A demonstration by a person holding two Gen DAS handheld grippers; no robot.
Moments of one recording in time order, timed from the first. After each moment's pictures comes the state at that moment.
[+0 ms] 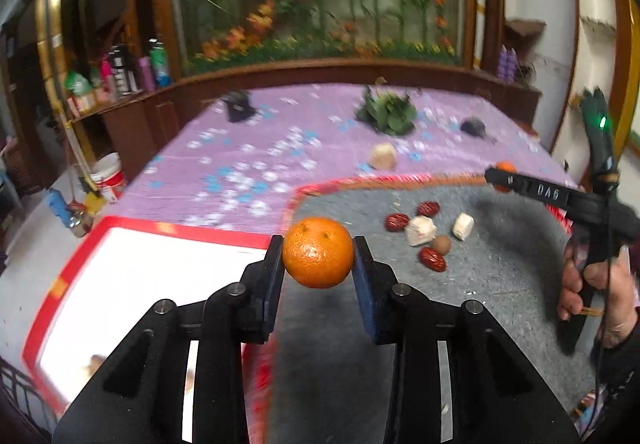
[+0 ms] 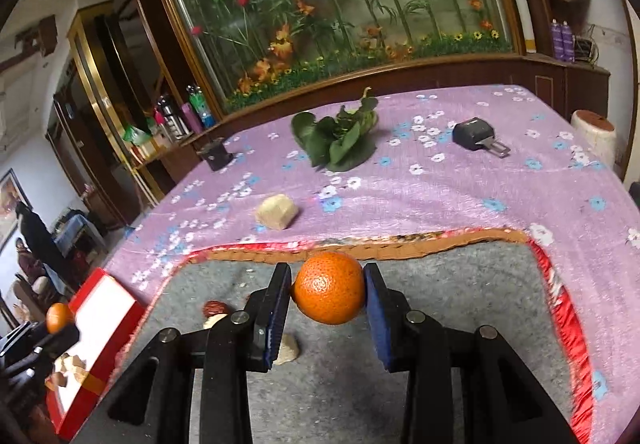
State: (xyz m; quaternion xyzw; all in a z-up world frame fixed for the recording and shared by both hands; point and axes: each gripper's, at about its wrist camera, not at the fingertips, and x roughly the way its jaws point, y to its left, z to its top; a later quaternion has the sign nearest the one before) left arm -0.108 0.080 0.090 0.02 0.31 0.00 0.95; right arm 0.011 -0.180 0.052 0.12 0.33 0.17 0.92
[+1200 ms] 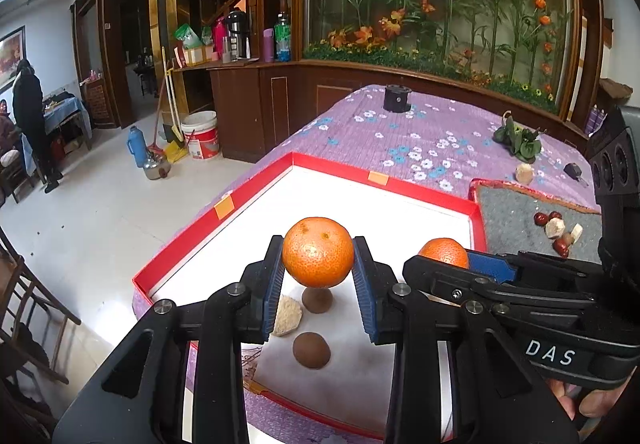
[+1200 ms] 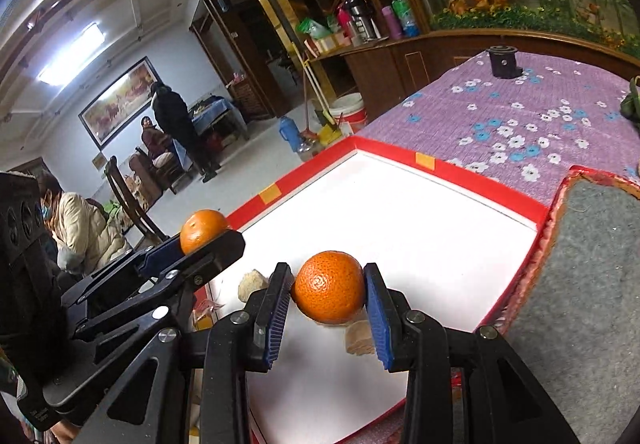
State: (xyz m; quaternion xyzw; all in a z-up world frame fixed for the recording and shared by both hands) left arm -0.192 0.238 0.067 -0.06 0.30 0.17 0.94; right arm -0.108 0.129 0.055 0.03 0.39 0.47 0.79
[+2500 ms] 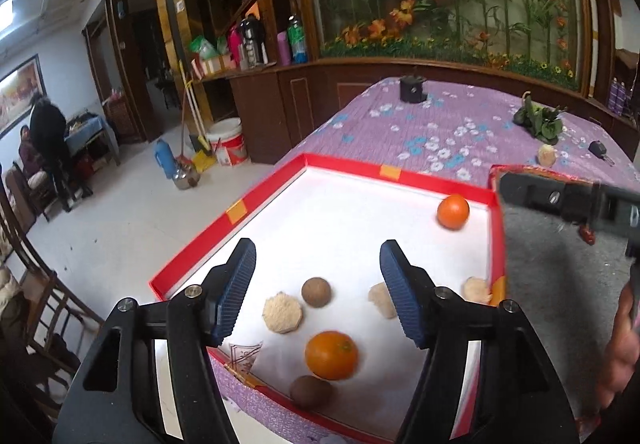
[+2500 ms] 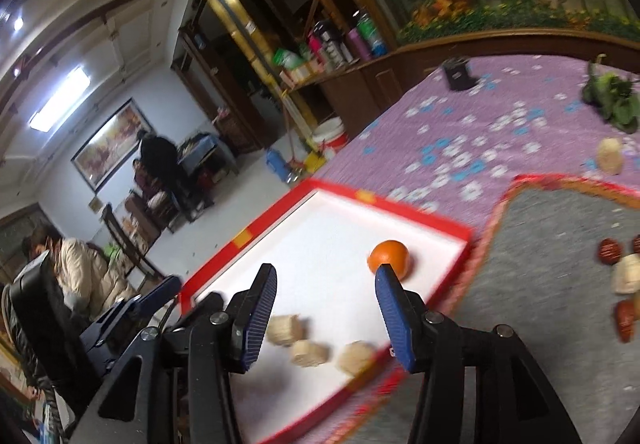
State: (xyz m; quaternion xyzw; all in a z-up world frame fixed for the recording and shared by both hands) left arm -0.182 0.211 0.069 0.00 0.31 0.21 0.93; right arm -0.073 0.059 0.075 0.10 0.37 0.43 0.82
